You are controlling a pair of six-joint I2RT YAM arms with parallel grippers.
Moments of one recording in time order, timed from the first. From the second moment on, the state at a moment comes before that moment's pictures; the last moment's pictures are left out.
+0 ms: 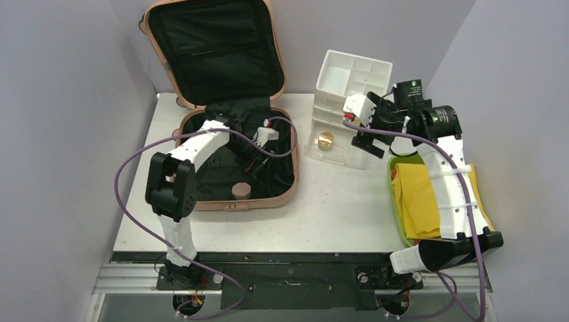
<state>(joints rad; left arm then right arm) -0.37 1.92 1.58 -1.06 0.57 0.35 0.20 1.45 1.80 -1.22 -0.31 -1.03</state>
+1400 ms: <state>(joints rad) -0.32 2.03 1.65 -1.15 0.23 0.38 0.18 1.71 1.91 -1.21 -0.36 -0.94</state>
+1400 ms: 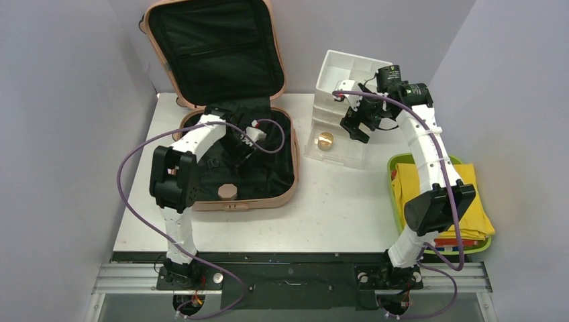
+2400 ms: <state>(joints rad) -0.24 2.07 1.55 -1.27 0.25 0.38 0.18 1.77 1.96 -1.21 -0.40 -0.92</state>
